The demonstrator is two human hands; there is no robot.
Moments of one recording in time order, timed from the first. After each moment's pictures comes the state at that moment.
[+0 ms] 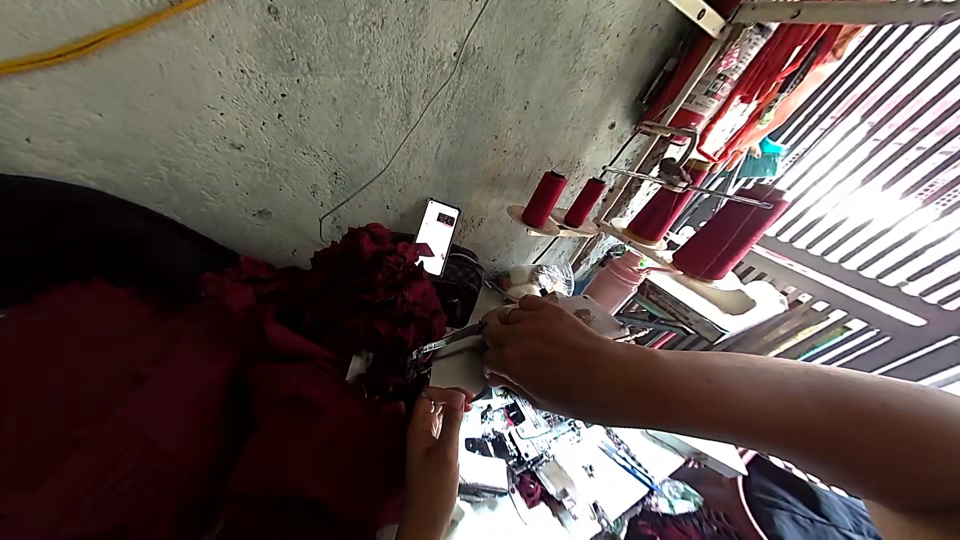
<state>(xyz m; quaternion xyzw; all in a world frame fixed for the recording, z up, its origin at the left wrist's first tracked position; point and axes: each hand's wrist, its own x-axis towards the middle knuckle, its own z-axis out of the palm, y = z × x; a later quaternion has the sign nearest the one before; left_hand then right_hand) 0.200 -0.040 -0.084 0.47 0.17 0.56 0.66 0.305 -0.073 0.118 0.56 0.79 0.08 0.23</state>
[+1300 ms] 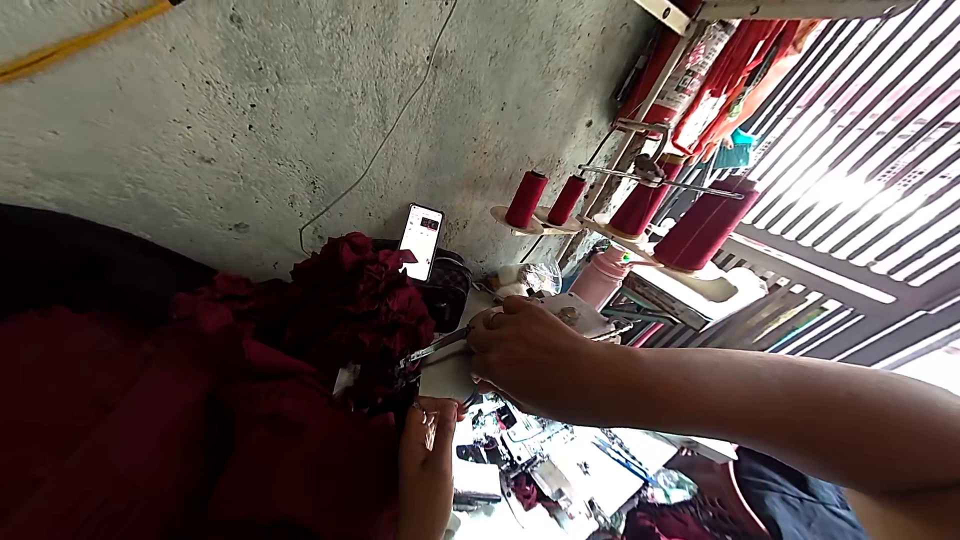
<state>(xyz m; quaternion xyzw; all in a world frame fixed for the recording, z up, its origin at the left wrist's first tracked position) 0.201 -0.041 -0.085 0.51 0.18 0.55 0.64 0.308 -0.073 0.117 0.56 0.79 0.08 0.24</state>
